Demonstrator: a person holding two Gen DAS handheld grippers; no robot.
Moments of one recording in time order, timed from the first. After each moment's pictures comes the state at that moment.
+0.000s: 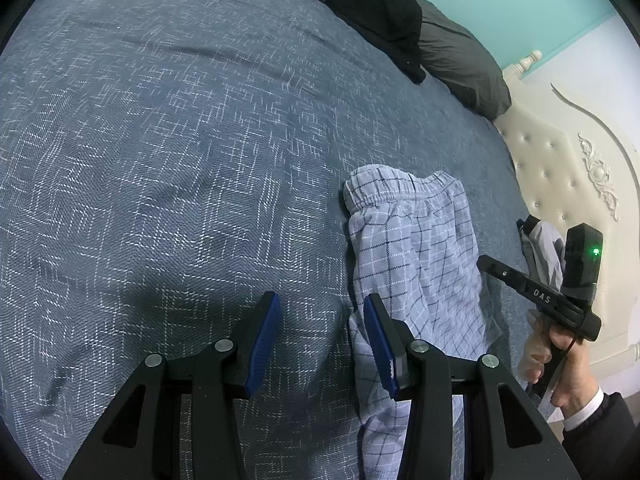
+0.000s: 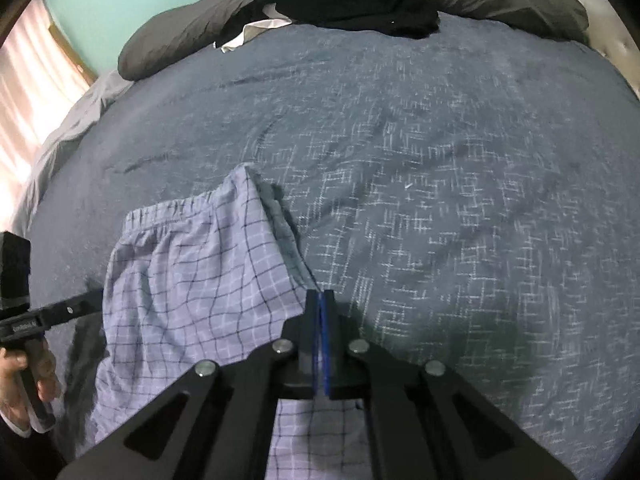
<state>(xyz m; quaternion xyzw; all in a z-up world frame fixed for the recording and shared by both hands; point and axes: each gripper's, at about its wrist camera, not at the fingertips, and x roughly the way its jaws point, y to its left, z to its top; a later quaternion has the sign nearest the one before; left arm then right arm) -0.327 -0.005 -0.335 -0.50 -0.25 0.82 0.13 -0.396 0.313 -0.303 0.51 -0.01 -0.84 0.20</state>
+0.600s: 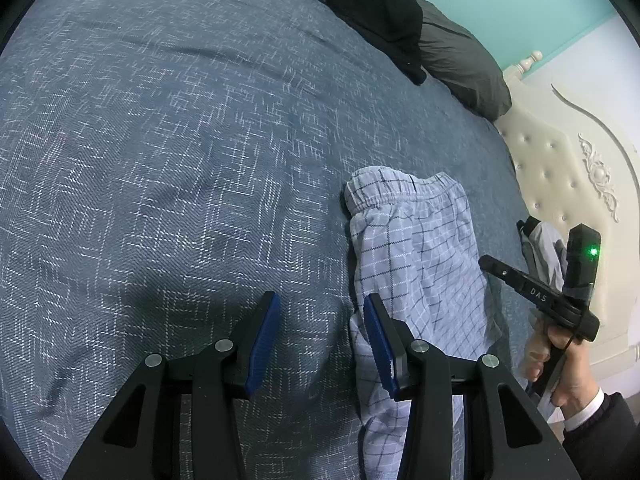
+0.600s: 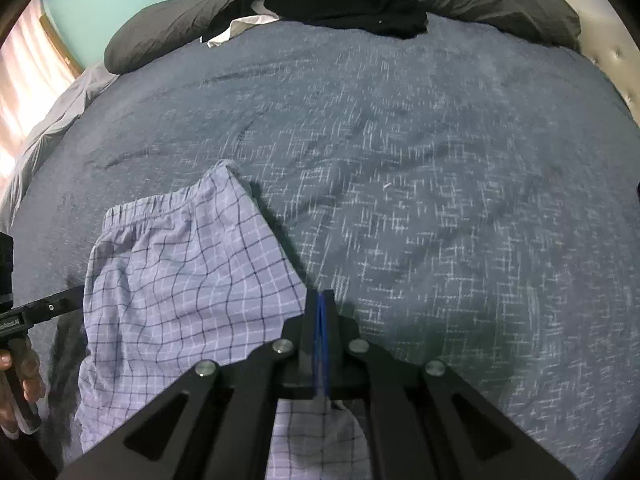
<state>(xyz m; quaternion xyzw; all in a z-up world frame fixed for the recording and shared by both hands) -0.327 -0.008 -0.334 -0.50 -0.25 0.82 0.13 -0.409 0.322 -0.313 0.51 0.01 -0.84 0.17</state>
